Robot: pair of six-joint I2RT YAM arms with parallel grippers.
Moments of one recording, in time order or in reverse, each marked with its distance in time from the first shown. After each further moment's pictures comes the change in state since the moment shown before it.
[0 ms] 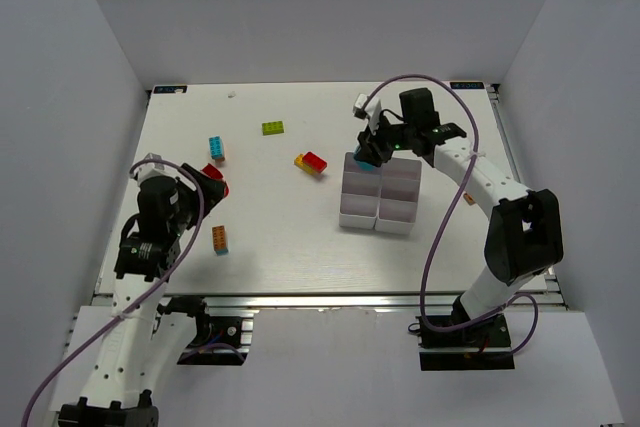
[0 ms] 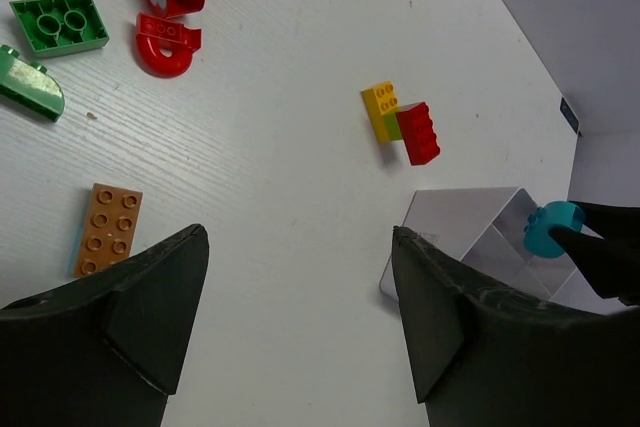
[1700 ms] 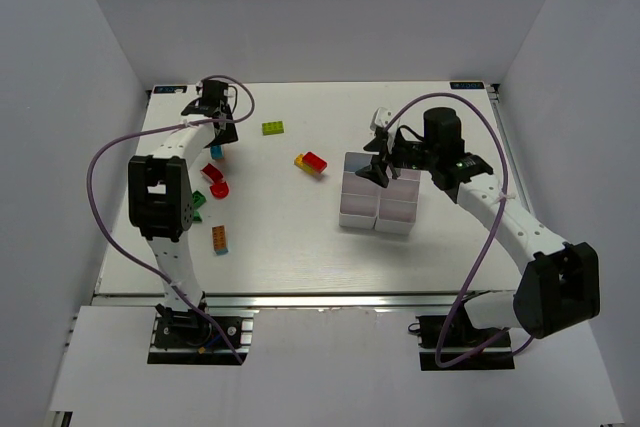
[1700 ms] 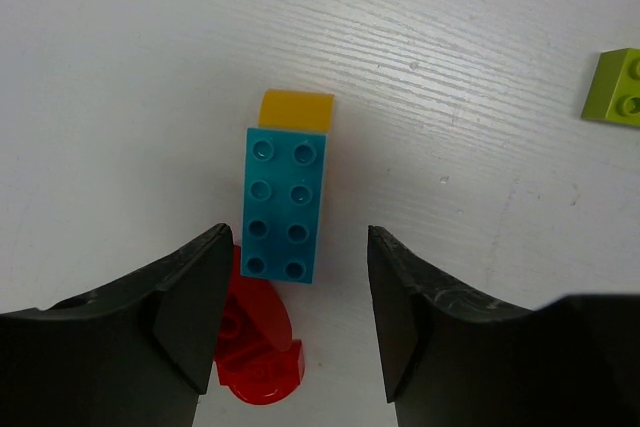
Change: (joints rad) left arm 0.002 1.360 0.841 0.076 -0.281 0.539; right arm 0.004 -0.322 -0.289 0.214 -0.129 0.053
